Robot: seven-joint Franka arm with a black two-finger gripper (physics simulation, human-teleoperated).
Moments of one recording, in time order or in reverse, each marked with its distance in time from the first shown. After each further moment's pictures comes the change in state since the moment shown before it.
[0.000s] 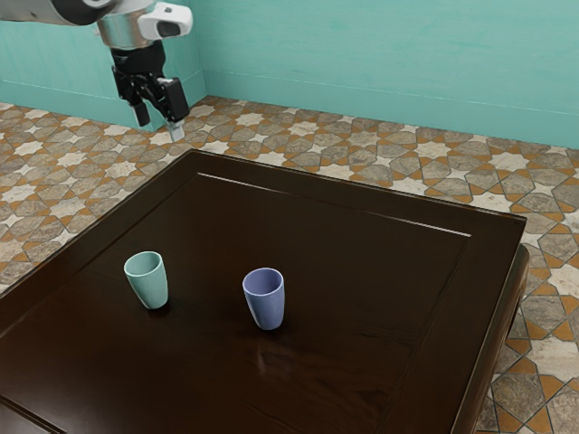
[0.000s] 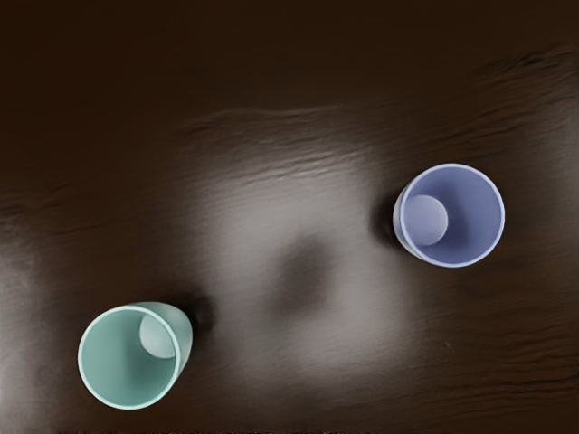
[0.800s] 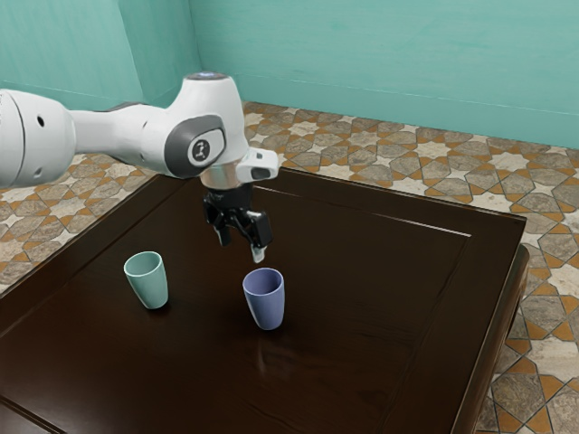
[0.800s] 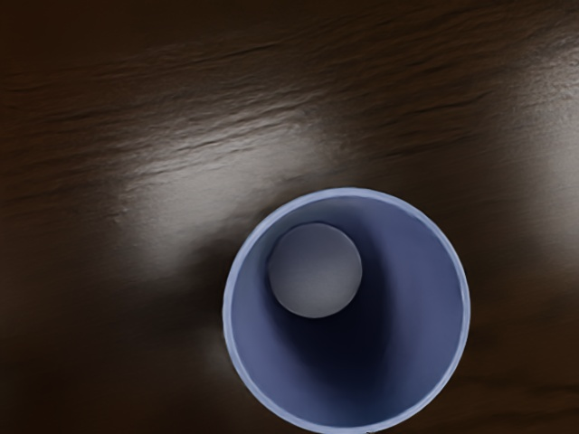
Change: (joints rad) arm -0.044 0.163 -0.101 -0.398 -0.061 0.478 -0.127
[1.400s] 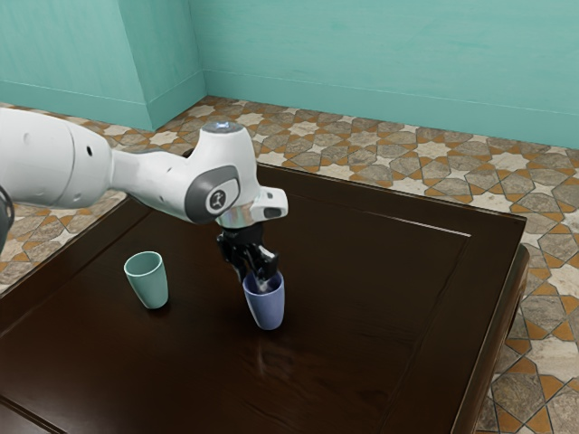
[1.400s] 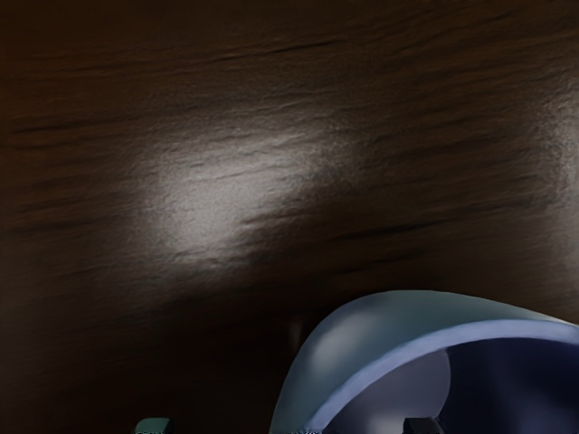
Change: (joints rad) arm 0.000 0.140 0.004 -0.047 0.035 0.213 -0.068
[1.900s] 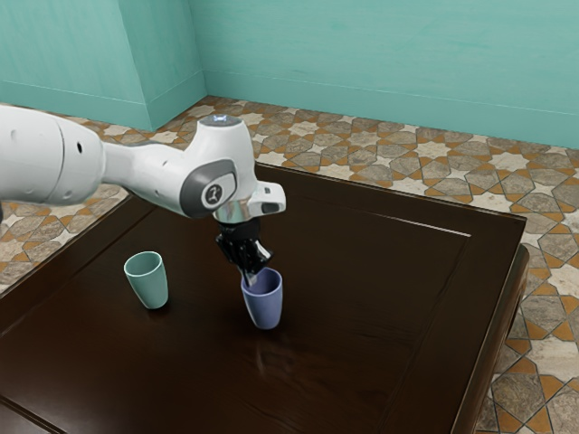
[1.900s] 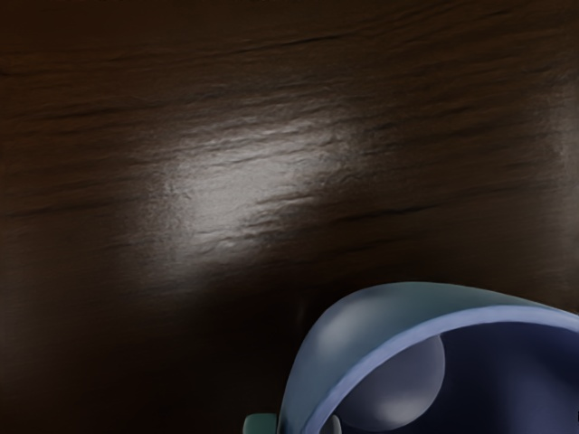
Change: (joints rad) arm 0.000 -0.039 -0.003 -0.011 0.020 -0.031 -0.023
